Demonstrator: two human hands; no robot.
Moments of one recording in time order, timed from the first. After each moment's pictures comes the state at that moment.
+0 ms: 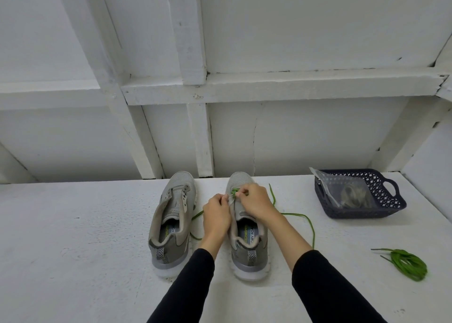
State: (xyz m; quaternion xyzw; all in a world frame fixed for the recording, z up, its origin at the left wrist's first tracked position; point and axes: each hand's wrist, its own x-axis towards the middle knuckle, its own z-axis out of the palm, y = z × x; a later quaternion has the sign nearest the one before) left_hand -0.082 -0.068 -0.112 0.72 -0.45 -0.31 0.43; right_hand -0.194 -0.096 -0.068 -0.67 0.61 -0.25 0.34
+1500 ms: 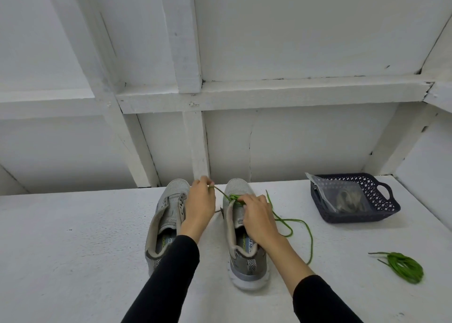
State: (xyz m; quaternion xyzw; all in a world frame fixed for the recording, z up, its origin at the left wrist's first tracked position) left_hand -0.045 -0.095 -0.071 0.71 -0.59 -0.14 0.35; right_hand -0.204 -0.077 -0.093 -0.76 0.59 -0.23 0.12
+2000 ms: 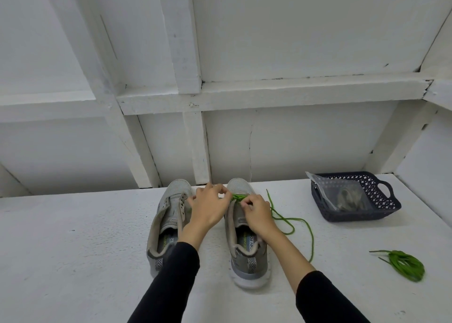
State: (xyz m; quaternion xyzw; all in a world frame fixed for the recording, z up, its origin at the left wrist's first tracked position) left_hand -0.060 -0.076 -0.054 0.71 -0.63 -0.21 0.24; right_hand -0.198 -0.085 -0.094 -0.63 0.63 -0.30 0.34
